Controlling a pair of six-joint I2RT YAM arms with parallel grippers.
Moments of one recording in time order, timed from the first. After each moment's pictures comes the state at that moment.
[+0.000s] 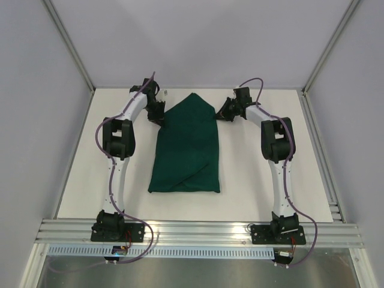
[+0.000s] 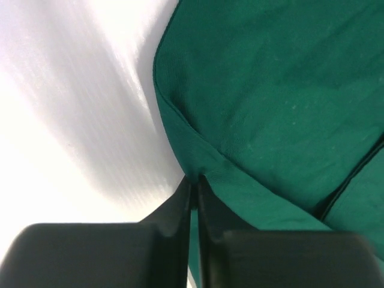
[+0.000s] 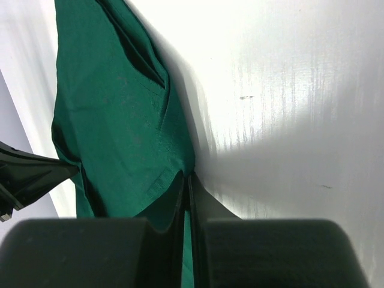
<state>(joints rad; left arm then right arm) -0.18 2.50 2.25 -1.00 0.29 -0.06 0.20 2.44 1.88 -0.25 -0.47 0.75</state>
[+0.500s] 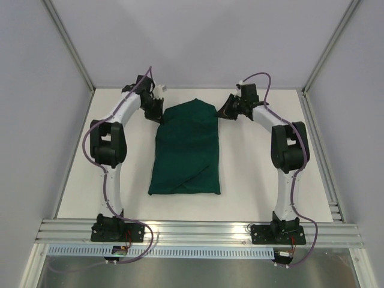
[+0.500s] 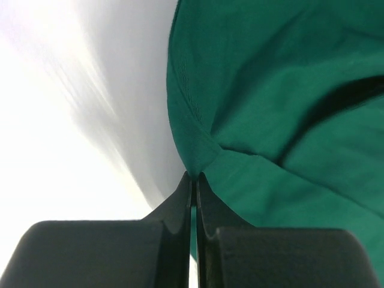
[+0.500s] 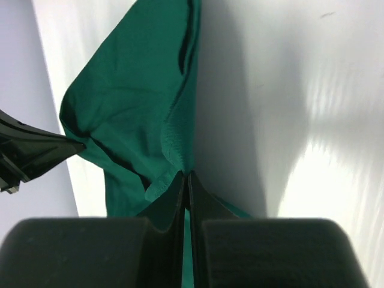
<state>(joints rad) -0.18 2.28 1.99 -0.88 0.36 0.01 0.20 2.21 1.68 -0.22 -0.51 0.71</state>
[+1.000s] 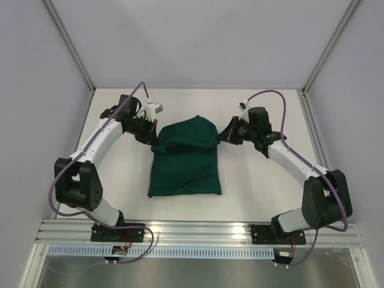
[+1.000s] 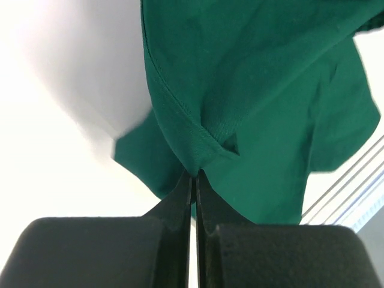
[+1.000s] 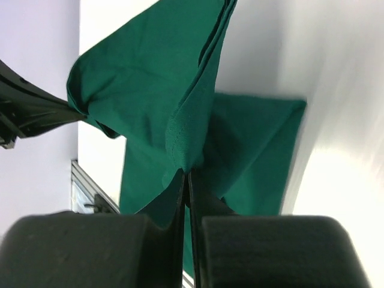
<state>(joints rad) -0.18 1.60 1.35 -0.83 0.54 0.22 0.32 1.48 1.02 -0.13 -0.49 0.69</state>
